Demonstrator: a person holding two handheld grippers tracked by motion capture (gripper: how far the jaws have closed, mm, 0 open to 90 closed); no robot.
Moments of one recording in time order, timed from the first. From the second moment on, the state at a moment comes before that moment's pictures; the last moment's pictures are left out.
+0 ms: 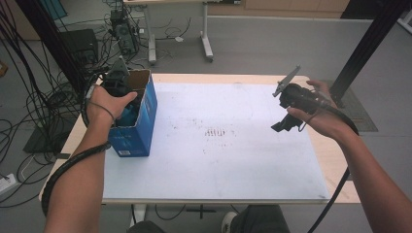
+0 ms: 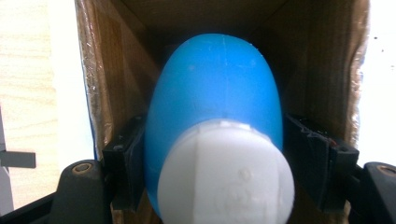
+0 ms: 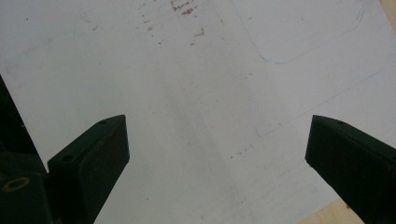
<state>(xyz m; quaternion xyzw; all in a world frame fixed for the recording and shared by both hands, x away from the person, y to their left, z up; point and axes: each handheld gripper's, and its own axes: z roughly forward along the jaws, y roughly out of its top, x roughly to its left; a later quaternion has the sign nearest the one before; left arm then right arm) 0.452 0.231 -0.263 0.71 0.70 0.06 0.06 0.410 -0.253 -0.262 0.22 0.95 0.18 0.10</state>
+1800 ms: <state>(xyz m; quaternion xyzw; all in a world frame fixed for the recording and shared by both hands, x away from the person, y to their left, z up) 0.435 0.130 -0.179 0.79 0.60 0.09 0.12 0.455 -0.235 -0.241 0.26 0.94 0.17 0.10</state>
